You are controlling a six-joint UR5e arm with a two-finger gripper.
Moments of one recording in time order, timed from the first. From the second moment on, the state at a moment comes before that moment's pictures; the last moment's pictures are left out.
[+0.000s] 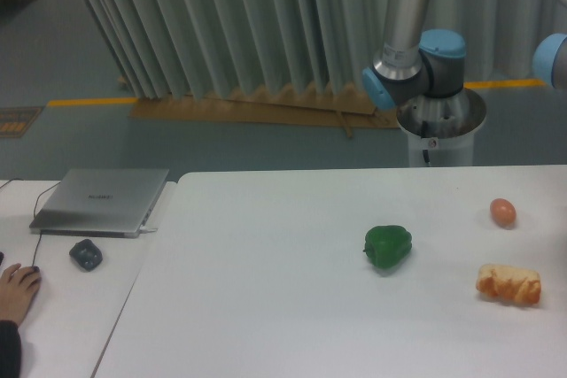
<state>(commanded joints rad) 2.69 -1.89 -1.52 -1.16 1.55 2.00</state>
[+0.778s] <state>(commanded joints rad) 2.41 -1.94 -1.53 -1.20 1.87 1.99</state>
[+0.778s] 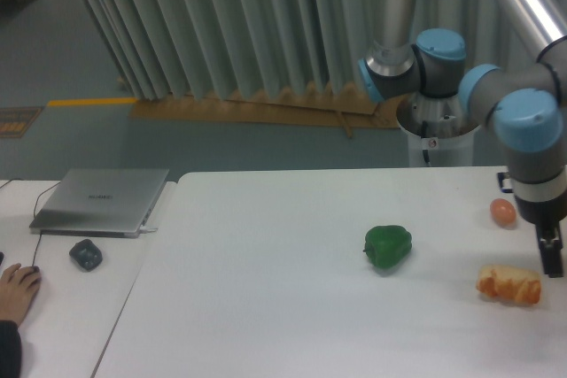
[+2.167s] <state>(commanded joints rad) 2.38 -2.02 -1.60 -1.08 1.93 1.85</state>
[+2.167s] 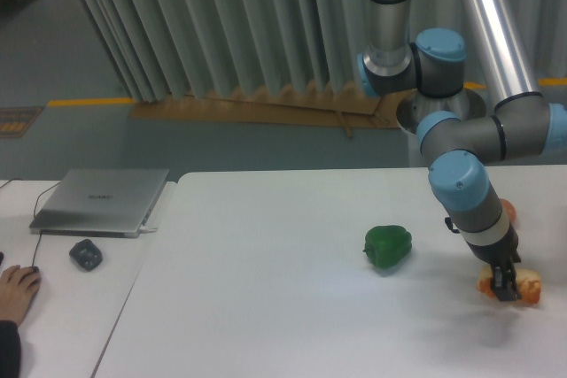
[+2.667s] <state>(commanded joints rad) 2.48 -1.94 -1.58 -1.07 1.64 1.79</state>
